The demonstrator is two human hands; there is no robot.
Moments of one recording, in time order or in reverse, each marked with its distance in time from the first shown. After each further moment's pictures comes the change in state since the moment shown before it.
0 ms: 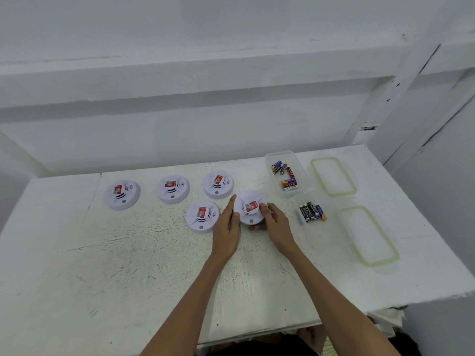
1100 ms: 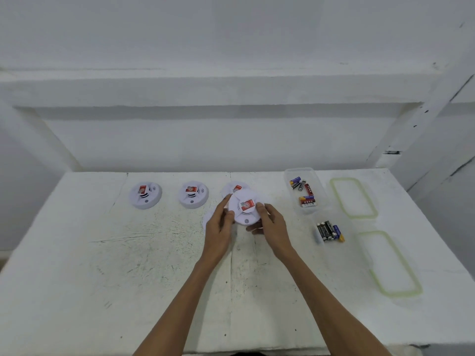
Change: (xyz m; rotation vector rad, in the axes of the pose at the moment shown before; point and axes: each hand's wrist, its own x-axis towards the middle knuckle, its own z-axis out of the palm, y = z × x) left_hand 0.003 0.035 -0.055 -0.146 0.128 -0.029; right_hand 0.002 -0.042 0.041 0.032 -0.066 -0.011
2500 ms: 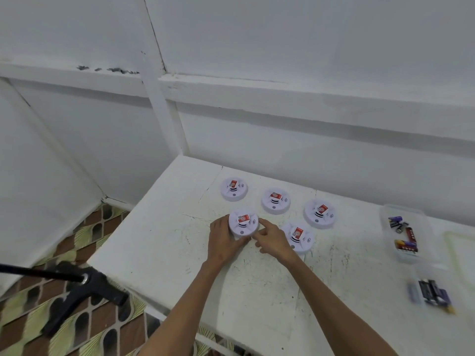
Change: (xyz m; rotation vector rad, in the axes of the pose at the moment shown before) left_hand -0.026 -0.053 -0.183 0.669 0.381 -0.075; right_hand -0.001 0.004 0.174 -0.437 -0.569 0.055
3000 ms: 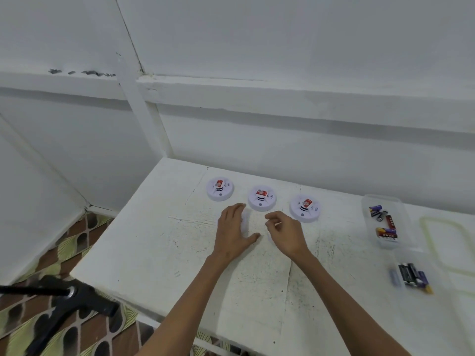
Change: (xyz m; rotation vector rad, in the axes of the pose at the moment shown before) left_hand 0.000 0.057 0.020 0.195 -0.102 0.219; right_hand -0.021 0.018 -0.053 -0.226 0.329 -0.218
